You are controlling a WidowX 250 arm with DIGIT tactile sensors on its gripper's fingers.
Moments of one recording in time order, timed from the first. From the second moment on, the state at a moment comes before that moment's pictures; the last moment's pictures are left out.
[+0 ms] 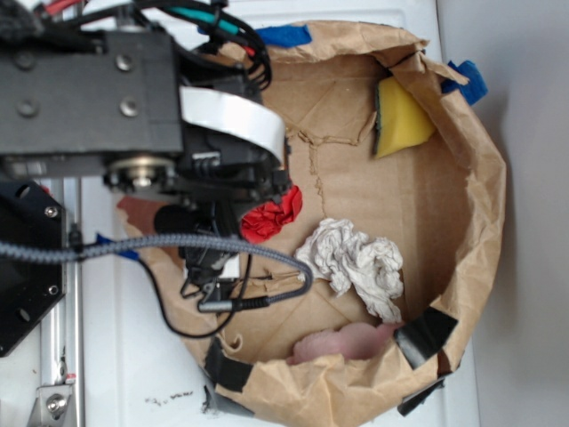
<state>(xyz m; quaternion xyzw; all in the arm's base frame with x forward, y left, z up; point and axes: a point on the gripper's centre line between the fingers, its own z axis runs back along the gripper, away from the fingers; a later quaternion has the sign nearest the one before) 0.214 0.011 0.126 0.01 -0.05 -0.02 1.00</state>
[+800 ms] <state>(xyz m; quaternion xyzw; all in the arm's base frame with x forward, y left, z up) 0.230 0.004 0.087 0.00 -0.03 -0.02 1.00</state>
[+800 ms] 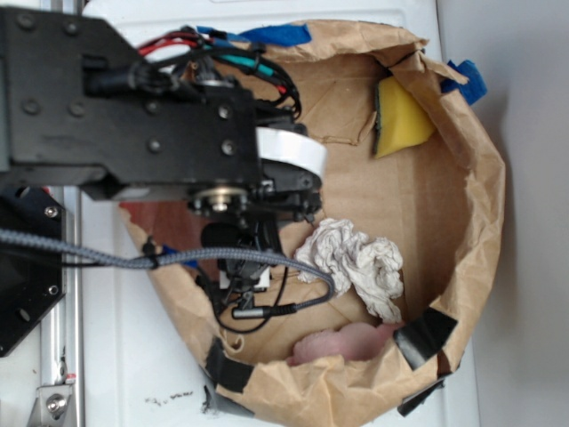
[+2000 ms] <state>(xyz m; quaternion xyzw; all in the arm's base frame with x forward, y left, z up) 0.247 0.009 0.051 0.05 -0.06 0.06 0.99</state>
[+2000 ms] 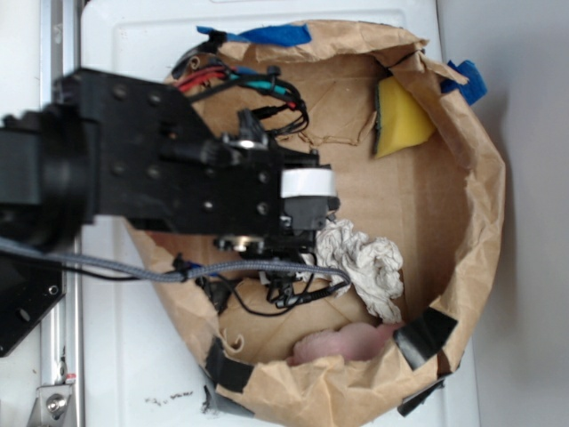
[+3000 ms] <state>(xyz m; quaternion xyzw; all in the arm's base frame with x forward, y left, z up) 0.246 0.012 0.042 0.06 -0.05 0.07 0.99</state>
